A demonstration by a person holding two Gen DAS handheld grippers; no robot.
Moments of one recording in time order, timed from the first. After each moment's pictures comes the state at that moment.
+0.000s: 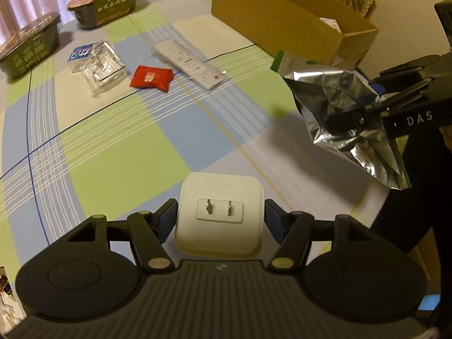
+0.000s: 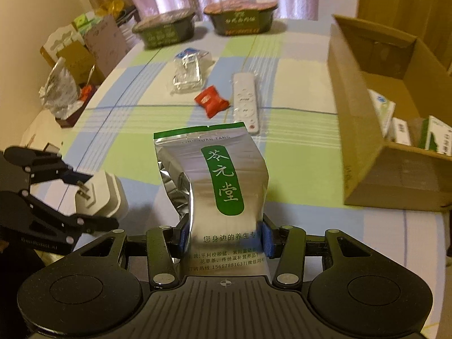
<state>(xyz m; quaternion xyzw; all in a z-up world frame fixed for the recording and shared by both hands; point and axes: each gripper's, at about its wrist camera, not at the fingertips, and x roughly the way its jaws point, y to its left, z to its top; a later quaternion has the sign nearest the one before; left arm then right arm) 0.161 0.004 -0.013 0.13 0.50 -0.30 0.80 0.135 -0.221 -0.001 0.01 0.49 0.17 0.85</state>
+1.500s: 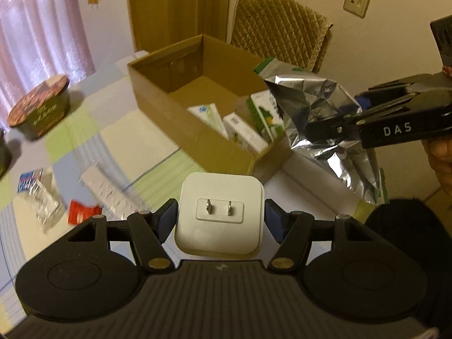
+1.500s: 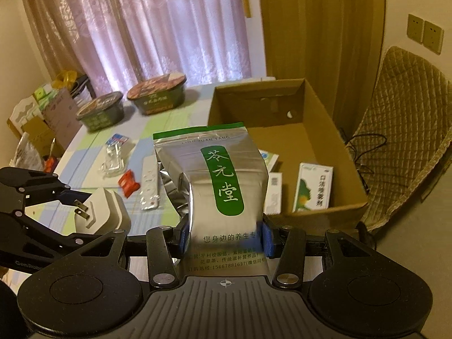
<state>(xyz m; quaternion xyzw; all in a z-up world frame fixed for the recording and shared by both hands) 0.197 -0.177 0.068 0.16 0.42 -0.37 0.82 0.142 -0.380 0.083 0.06 0.41 0.08 0.91</state>
